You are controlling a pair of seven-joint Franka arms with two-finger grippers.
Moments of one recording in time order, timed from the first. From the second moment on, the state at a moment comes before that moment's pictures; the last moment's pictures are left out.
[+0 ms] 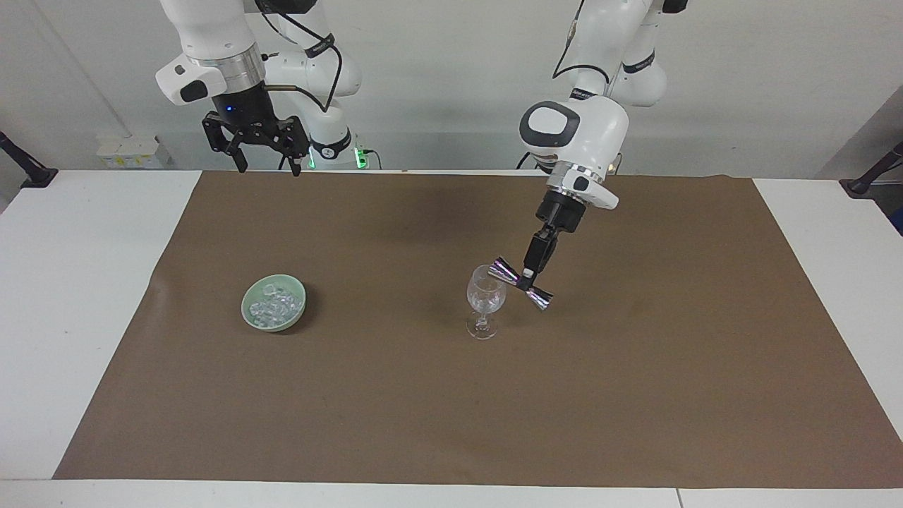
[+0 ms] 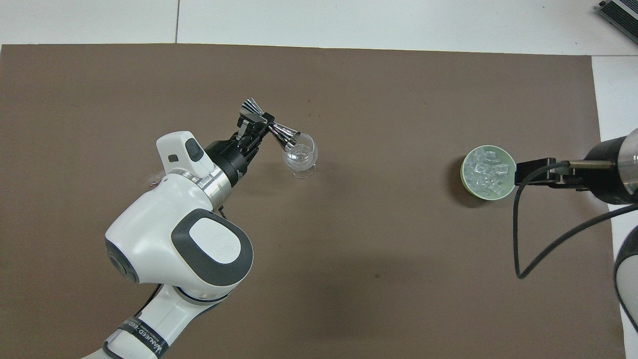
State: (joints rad) left arm -0.49 0.13 -0.17 -2.03 -1.36 3.18 -0.18; right arm -0.10 -0.13 0.19 -1.68 0.01 1.60 0.19
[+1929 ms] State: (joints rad) left arm -0.49 0.14 -0.17 -2.02 -1.24 3.16 -0.29; right arm -0.10 -0.13 0.19 -1.68 0.01 1.60 0.19
